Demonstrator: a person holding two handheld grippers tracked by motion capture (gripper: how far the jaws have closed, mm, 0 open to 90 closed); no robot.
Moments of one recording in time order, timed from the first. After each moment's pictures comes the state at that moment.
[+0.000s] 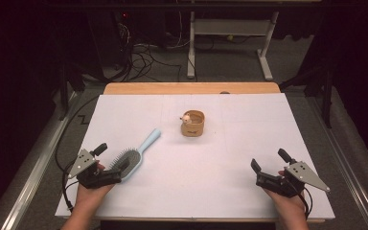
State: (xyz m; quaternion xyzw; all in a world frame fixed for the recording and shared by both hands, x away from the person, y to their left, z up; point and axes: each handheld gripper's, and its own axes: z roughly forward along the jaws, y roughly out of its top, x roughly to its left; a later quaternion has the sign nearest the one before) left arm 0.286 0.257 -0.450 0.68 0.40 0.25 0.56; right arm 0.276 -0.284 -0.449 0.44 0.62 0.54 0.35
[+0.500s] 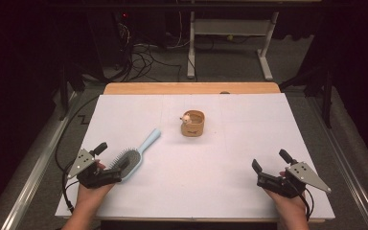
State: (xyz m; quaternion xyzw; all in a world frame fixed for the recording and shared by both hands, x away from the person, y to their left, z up) left arm 0.287 0.257 -0.449 0.67 0.40 0.25 0.57; right arm 0.274 -0.286 -0.449 0.44 0.62 0.54 0.35
